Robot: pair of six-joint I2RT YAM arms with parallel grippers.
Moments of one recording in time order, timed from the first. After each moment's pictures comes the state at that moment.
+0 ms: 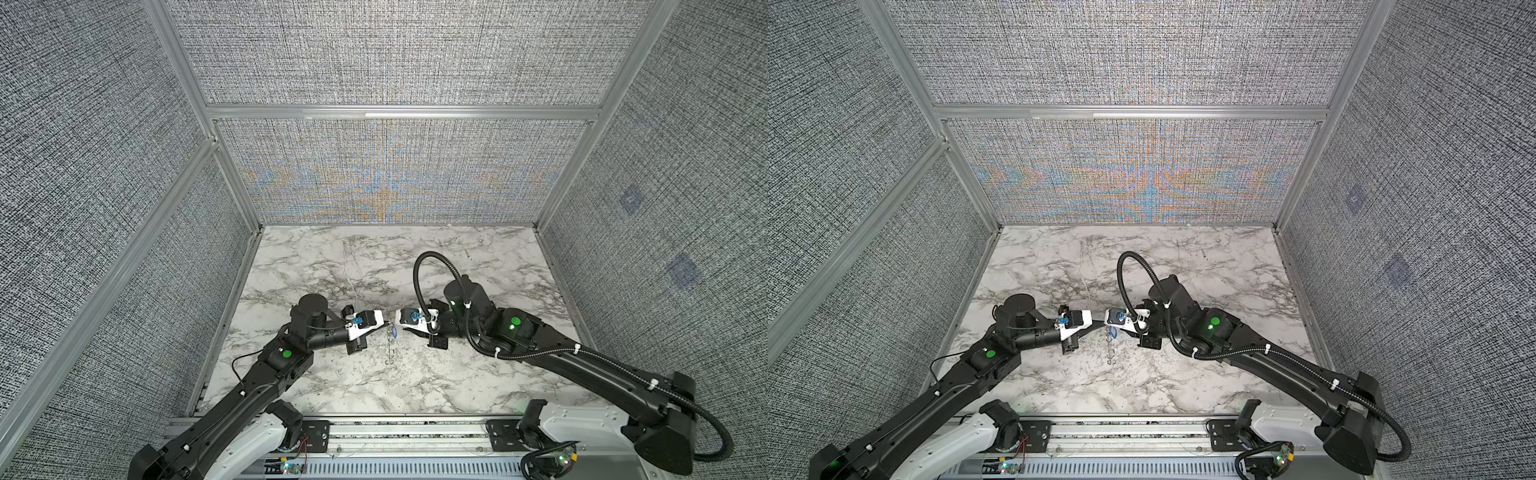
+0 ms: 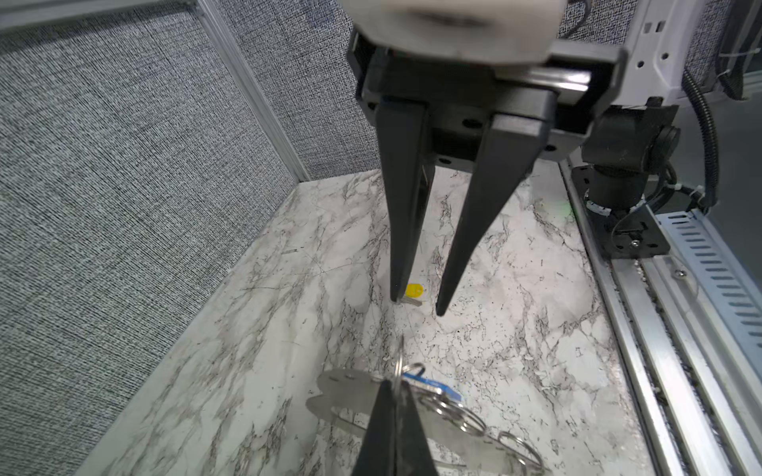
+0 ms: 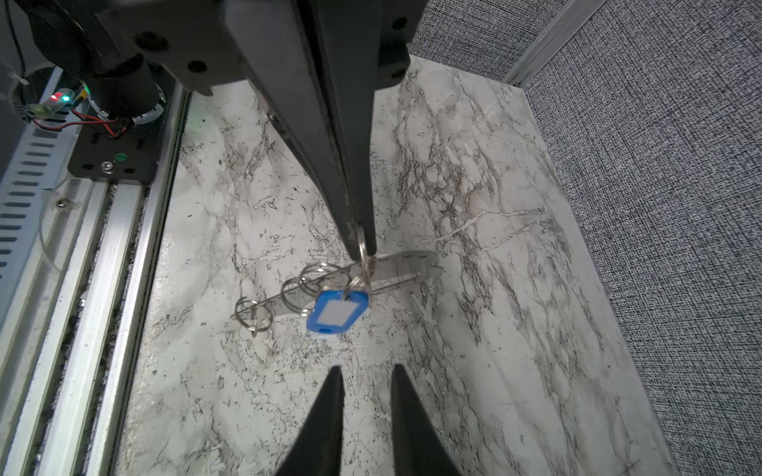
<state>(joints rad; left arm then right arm) -0.60 0.84 0.58 -0.06 0.68 0.56 0.91 1.17 1.02 -0.47 -0.21 -0.61</state>
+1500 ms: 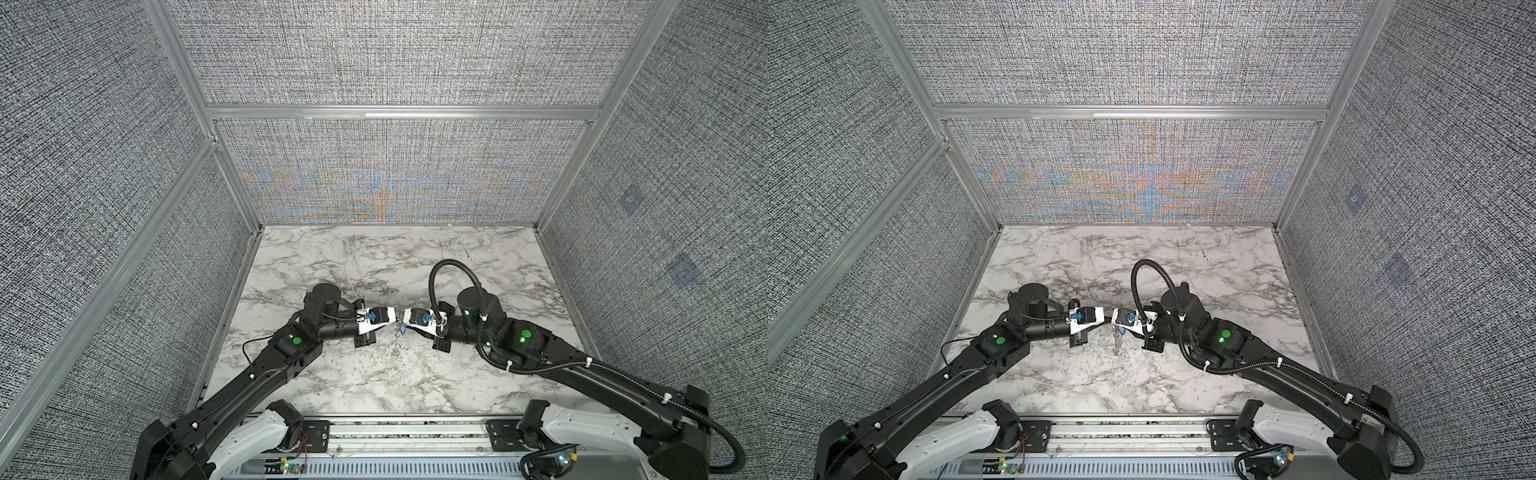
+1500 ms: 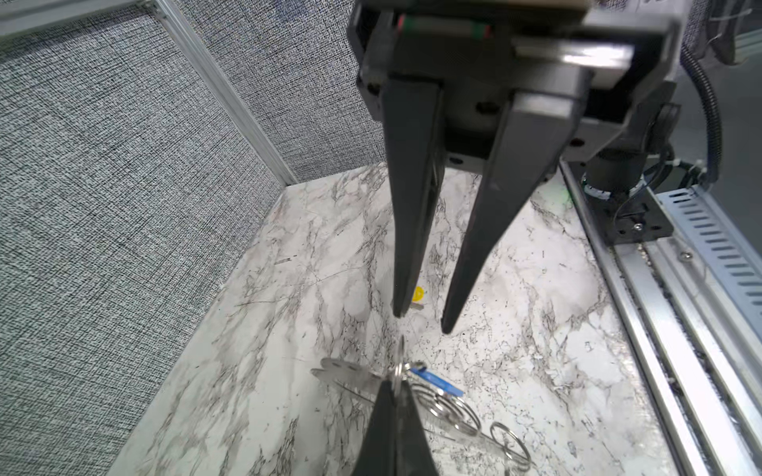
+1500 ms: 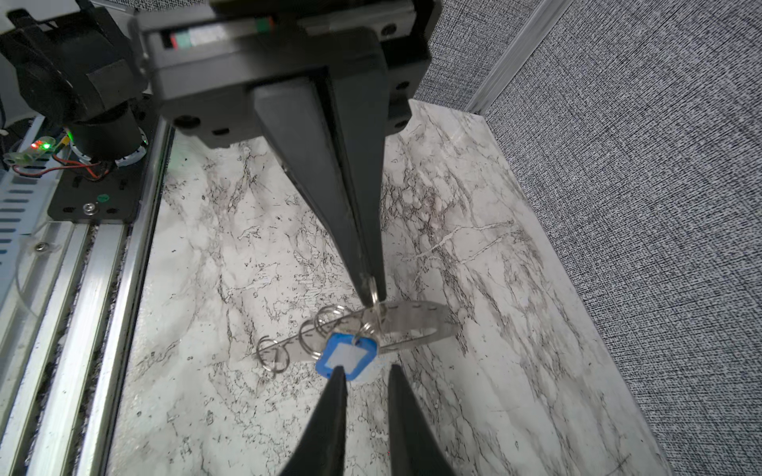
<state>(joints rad) -0.65 0.98 0.71 -0.13 0.68 0.61 0.92 1.08 0.90 -0.31 -0.20 -0.53</state>
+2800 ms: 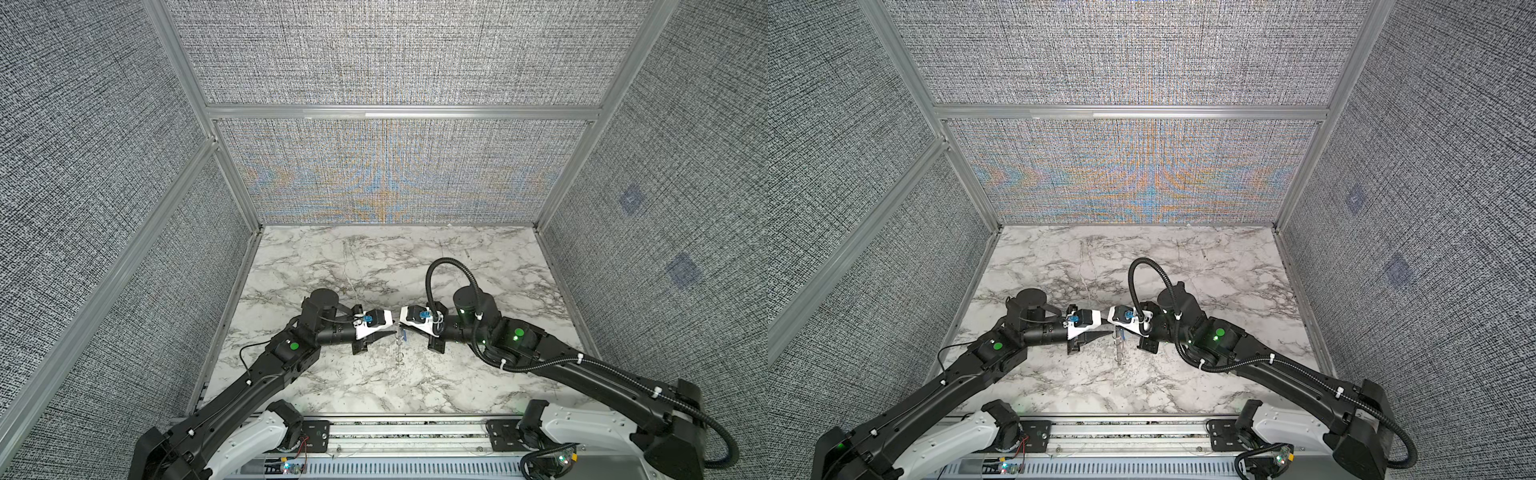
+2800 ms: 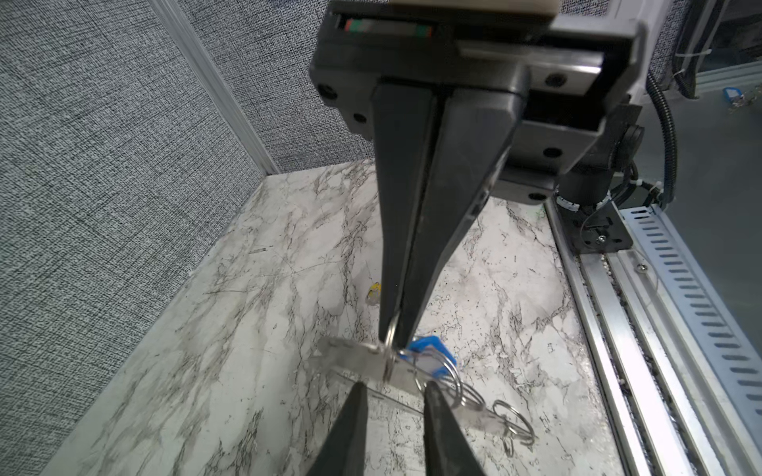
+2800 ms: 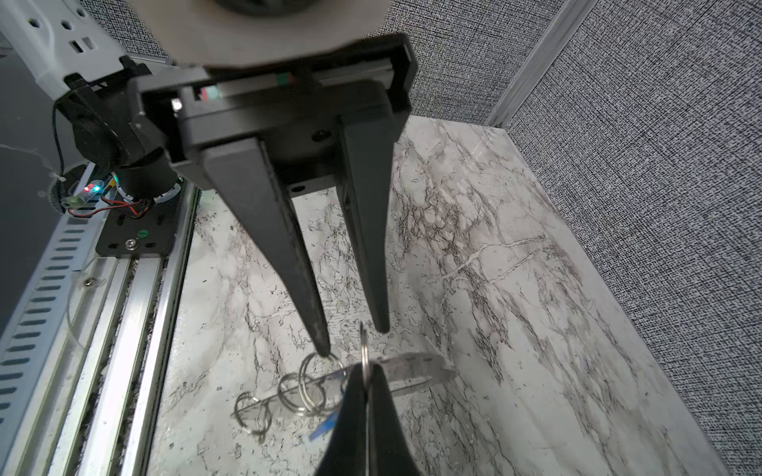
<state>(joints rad) -0.65 0.90 0.64 -0.13 0.68 0.53 0.92 1.11 0.90 -0.23 -0.28 -0.45</state>
